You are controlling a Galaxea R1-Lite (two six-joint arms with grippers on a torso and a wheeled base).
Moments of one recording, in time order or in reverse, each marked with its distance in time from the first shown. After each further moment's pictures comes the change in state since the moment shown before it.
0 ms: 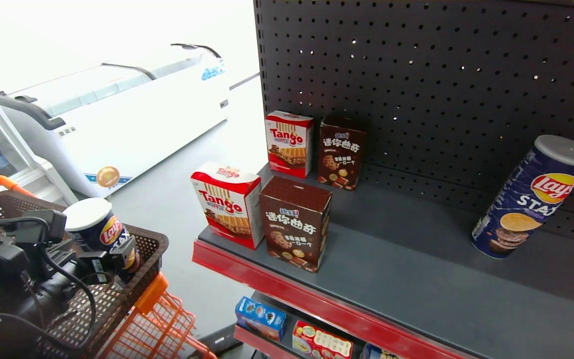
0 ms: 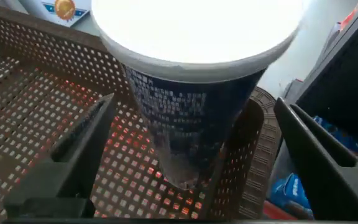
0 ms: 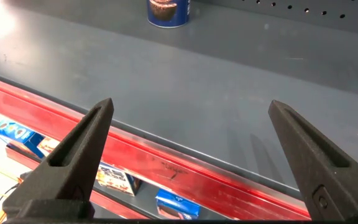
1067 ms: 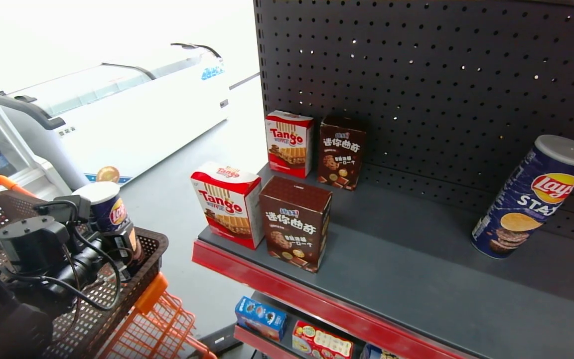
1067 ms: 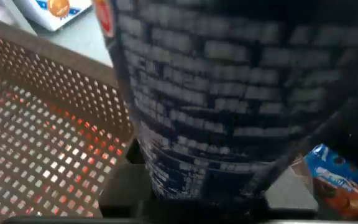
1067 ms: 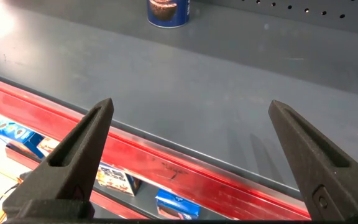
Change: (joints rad) left arm 0.006 0.181 -0.219 0.008 -0.001 -0.056; right arm 0.000 0.000 0.000 0.000 0.000 0.000
